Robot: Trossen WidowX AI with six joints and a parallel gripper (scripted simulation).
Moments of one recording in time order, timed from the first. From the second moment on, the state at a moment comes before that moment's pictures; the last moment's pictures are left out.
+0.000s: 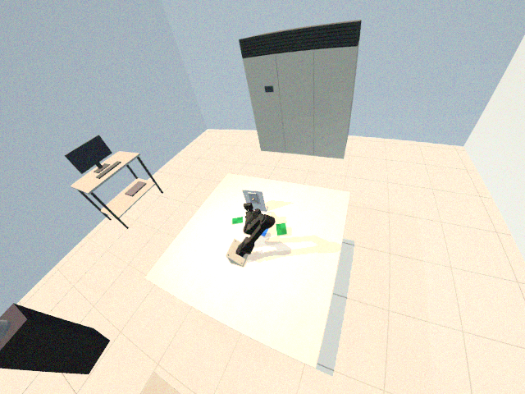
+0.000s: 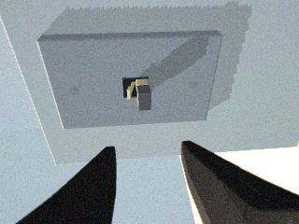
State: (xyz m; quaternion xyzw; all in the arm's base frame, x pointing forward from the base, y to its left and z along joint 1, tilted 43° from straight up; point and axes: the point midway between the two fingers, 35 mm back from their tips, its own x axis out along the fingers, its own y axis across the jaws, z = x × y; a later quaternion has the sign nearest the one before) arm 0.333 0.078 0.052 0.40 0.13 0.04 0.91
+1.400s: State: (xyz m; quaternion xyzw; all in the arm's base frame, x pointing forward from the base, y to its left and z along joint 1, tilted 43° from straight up) arm 0.389 0.077 0.052 0.40 0.13 0.04 0.91
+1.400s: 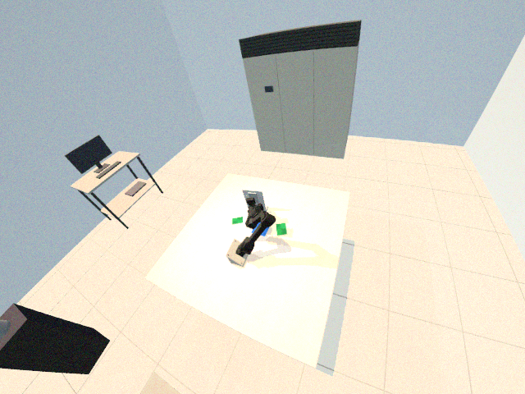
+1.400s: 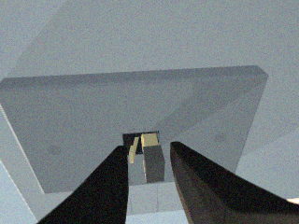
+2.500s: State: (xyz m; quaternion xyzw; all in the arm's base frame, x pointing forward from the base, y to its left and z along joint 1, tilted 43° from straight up) arm 0.383 0.077 0.052 0.40 0.13 0.04 0.91
